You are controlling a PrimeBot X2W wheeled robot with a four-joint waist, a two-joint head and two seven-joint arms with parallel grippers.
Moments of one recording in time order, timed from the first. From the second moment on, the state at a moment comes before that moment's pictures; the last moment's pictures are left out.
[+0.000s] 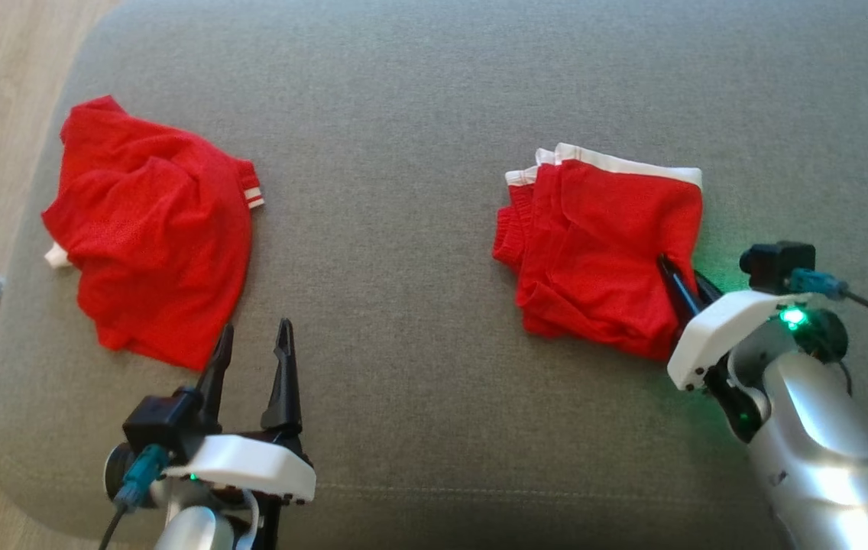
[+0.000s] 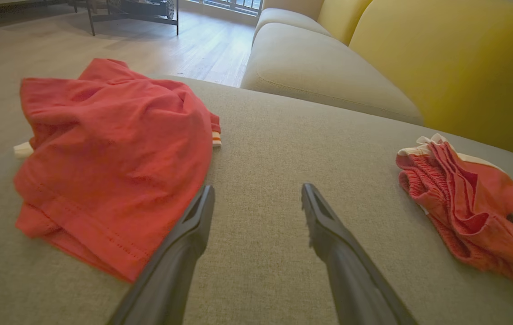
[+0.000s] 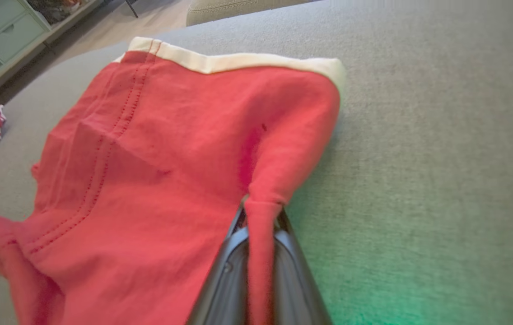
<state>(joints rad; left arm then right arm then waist) -0.01 0.05 -0.25 0.16 -0.30 0.07 -0.26 -0.50 -0.12 0.07 0.82 0.32 0.13 -0.08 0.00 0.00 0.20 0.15</state>
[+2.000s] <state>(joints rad) -0.36 0.05 -0.27 0.15 -0.14 -0.03 -0.26 -0.90 -0.41 -0.04 0.73 -0.03 0.13 -0.25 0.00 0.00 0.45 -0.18</state>
